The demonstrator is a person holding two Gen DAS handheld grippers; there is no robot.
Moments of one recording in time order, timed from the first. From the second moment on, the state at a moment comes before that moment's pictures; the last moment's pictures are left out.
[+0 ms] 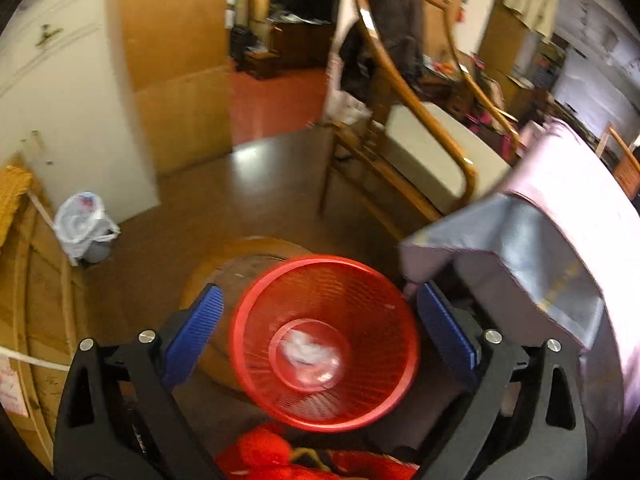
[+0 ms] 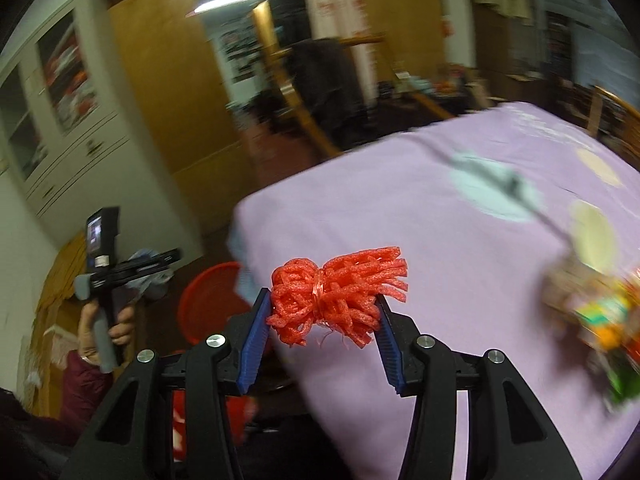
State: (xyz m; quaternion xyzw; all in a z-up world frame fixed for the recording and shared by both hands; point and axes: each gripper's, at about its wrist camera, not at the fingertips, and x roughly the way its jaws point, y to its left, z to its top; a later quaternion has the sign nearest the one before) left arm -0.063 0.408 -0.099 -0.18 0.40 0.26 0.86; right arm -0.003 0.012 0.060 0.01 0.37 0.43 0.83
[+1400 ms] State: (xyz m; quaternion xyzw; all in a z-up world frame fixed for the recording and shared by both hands) left arm -0.041 0.270 -0.049 -0.12 0.36 0.13 0.92; right arm 0.062 -0.073 0.044 0.07 0.33 0.34 0.88
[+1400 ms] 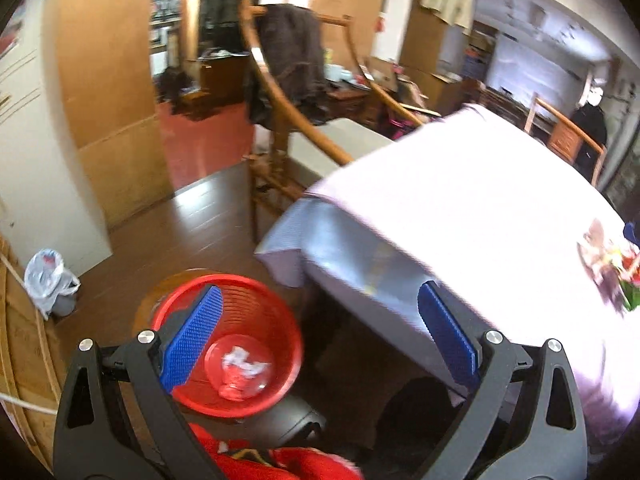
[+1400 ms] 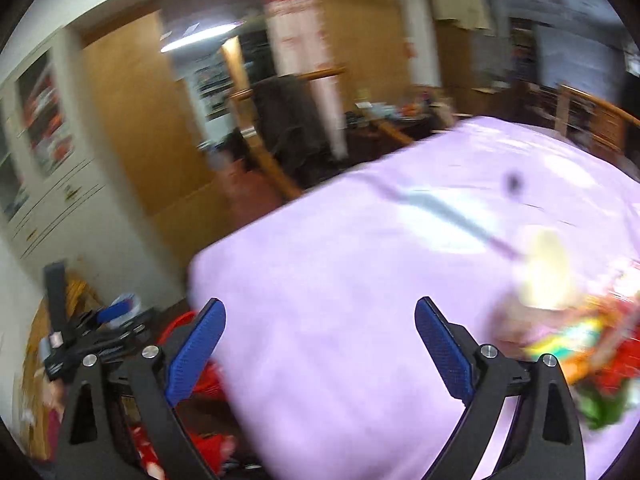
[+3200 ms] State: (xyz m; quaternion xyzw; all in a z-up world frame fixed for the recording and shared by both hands) left arm 0.158 -0.022 -0.030 -0.05 0.35 -0.16 0.92; right arm 0.095 -0.396 -0.057 0.36 0.32 0.12 0.87
